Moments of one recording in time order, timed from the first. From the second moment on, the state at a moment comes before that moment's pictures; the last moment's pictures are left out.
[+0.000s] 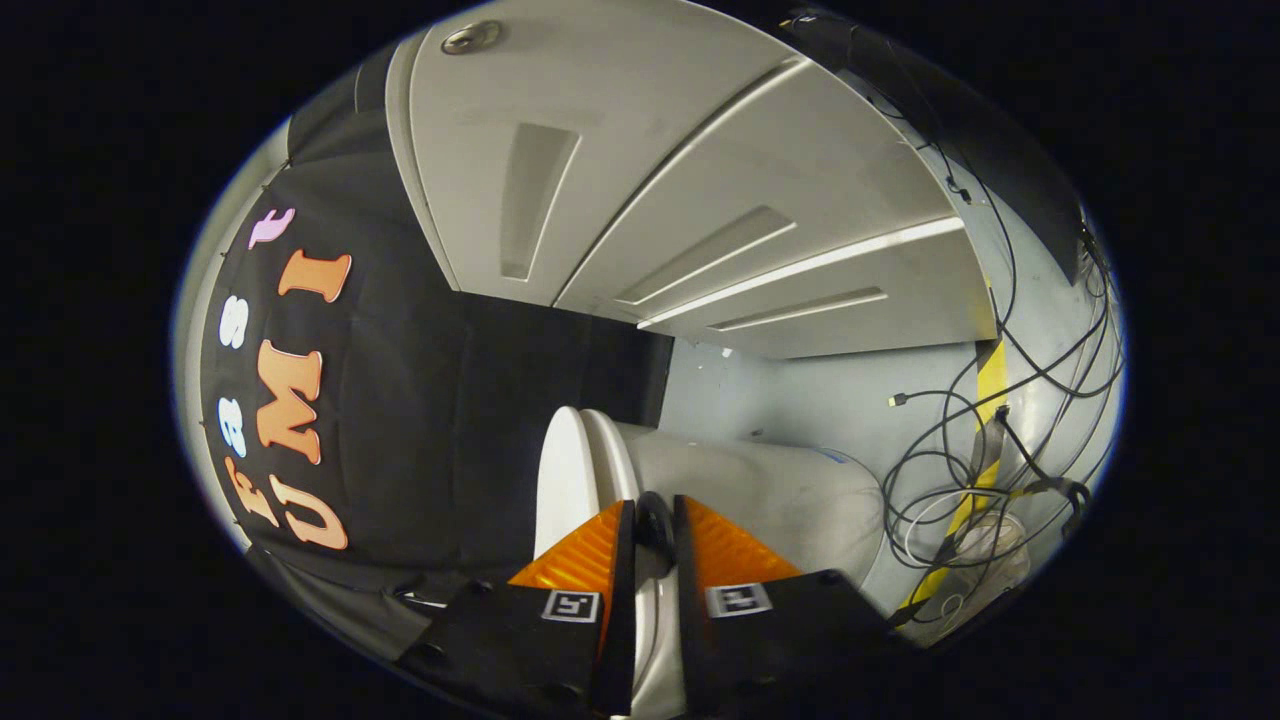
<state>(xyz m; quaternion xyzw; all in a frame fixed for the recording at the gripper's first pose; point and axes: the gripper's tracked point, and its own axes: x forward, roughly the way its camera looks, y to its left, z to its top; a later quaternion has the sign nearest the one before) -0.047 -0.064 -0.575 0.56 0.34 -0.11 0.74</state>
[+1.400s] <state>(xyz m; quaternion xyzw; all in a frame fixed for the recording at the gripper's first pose) 0.013 -0.009 -0.405 0.45 0.27 -0.10 0.85</state>
